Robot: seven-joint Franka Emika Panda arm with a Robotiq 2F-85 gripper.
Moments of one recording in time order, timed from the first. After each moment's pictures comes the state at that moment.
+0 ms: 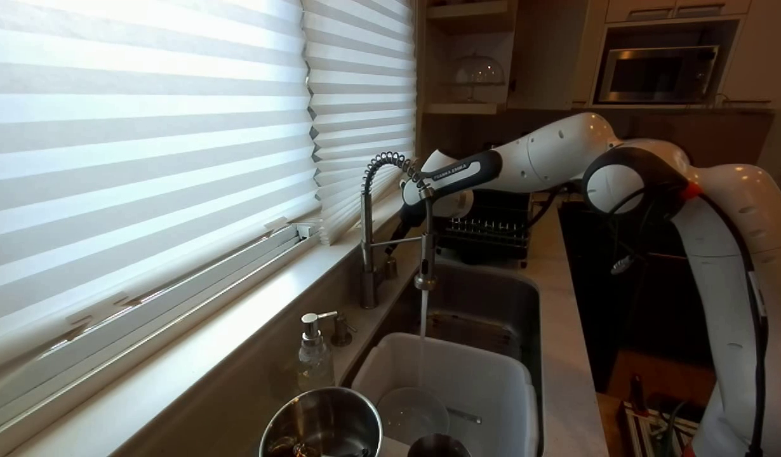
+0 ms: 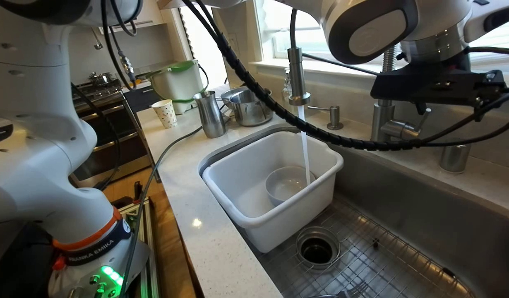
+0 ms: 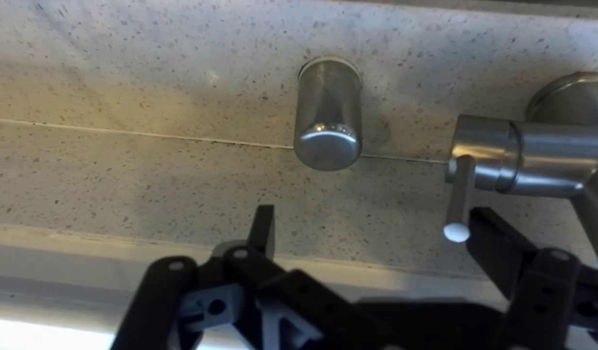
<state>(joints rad) -0.40 0.47 -0.04 -1.60 0.32 2.57 -0.79</state>
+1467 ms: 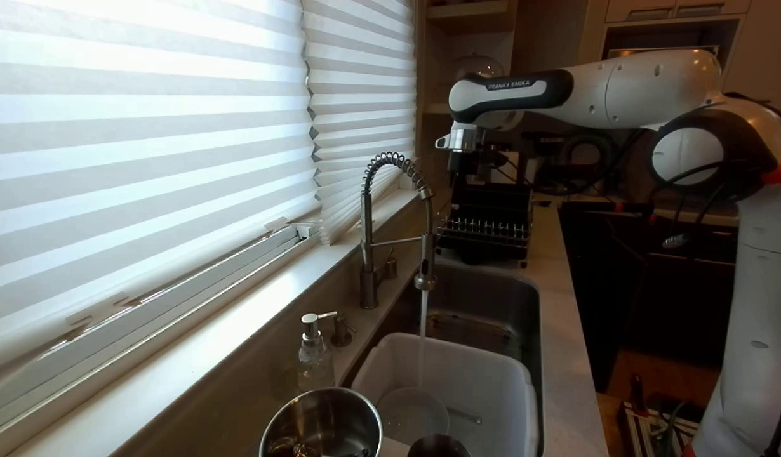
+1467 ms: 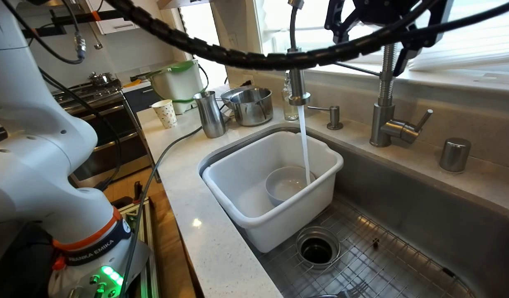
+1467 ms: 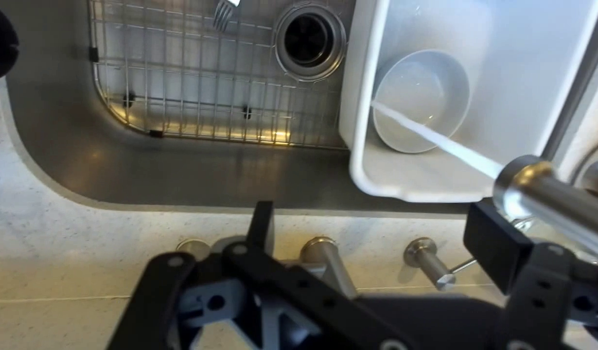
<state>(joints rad) -0.42 0.18 -0.18 -1.48 0.23 1.57 -0.82</state>
